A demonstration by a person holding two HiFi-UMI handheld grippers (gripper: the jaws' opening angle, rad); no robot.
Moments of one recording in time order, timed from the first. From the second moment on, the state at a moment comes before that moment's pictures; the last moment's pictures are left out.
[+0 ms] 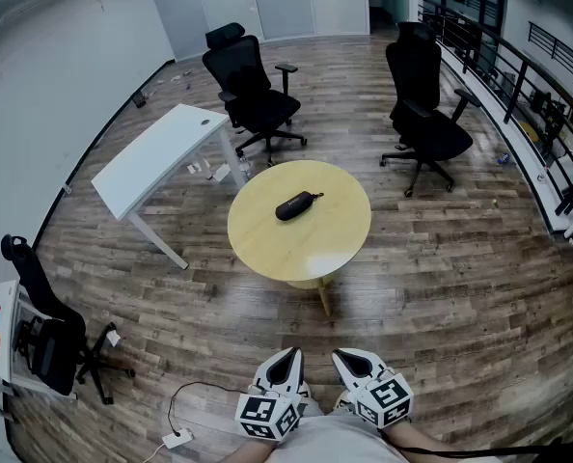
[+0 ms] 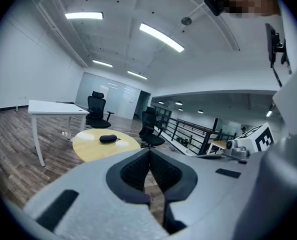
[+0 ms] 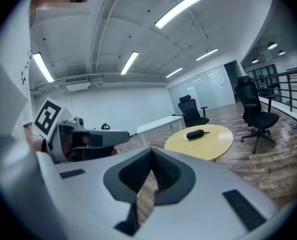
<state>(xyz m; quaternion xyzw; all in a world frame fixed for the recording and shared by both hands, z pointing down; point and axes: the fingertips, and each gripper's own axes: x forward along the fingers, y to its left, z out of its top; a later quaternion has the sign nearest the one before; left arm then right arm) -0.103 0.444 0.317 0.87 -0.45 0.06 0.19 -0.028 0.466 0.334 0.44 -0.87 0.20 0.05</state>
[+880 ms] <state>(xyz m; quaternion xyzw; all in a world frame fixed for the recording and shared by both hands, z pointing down) -0.082 0.128 0.325 0.89 -0.43 0.03 0.18 0.011 0.153 0.344 0.48 -0.85 0.19 0.05</state>
